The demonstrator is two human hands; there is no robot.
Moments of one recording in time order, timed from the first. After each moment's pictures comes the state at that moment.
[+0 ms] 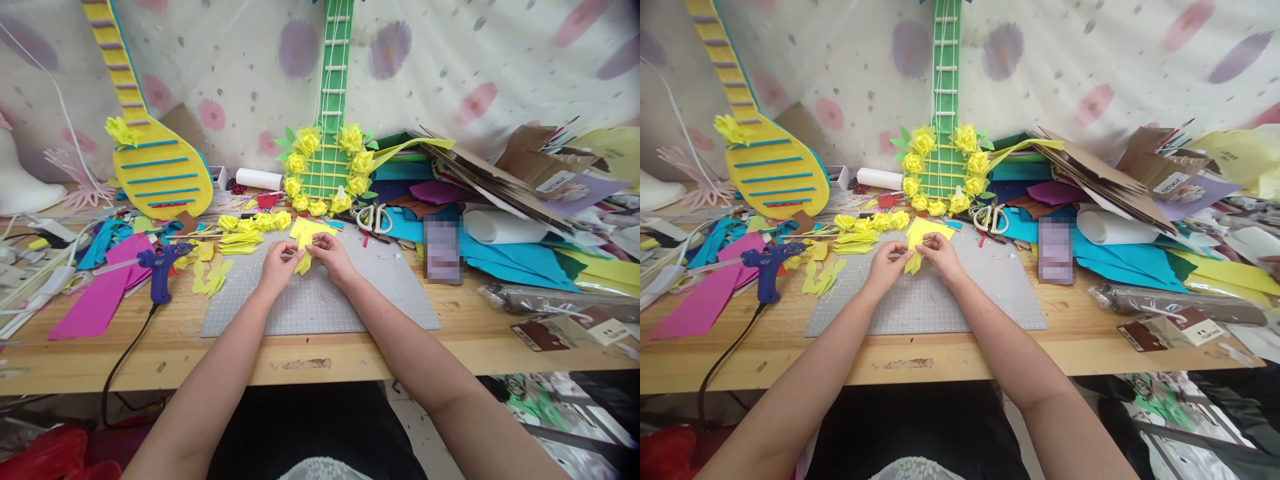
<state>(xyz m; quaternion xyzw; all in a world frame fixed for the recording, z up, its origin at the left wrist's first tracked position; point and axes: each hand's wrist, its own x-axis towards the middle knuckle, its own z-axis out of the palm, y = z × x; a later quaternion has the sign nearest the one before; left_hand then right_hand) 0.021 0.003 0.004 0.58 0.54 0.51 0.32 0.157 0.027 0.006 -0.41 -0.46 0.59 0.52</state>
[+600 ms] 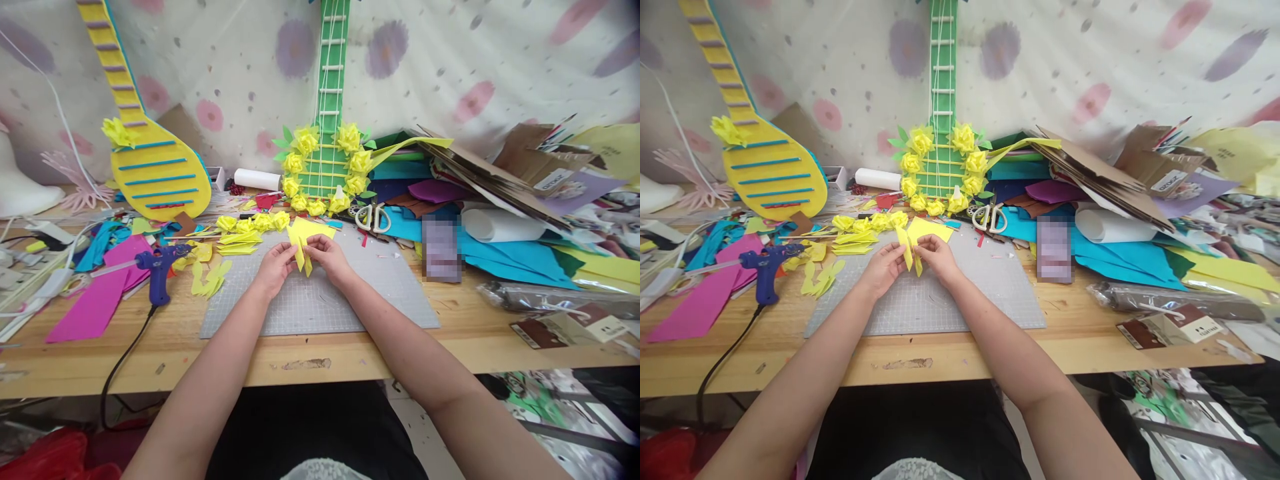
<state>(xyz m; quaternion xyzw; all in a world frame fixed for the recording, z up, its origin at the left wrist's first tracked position) 0.023 0.001 0.019 0.33 0.40 0.54 0.67 0.153 0.022 0.009 -0.41 -0.48 0.60 0.50</state>
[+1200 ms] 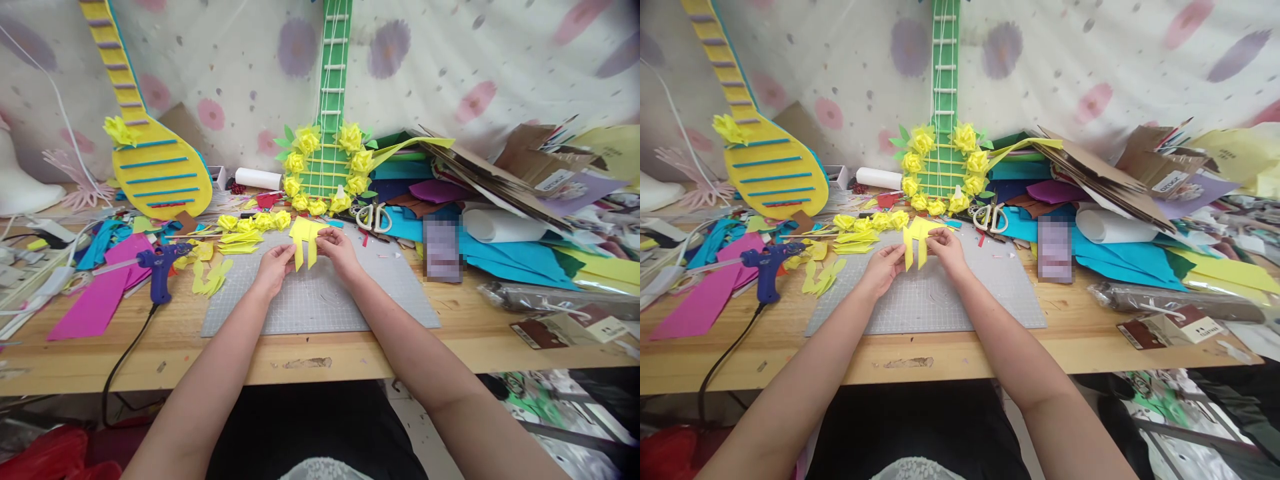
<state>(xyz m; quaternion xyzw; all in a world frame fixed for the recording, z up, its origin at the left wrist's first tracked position) 0.024 0.003 0.014 0.31 0.46 0.55 0.63 0.166 0.028 0.014 -0.42 -0.44 0.57 0.55</state>
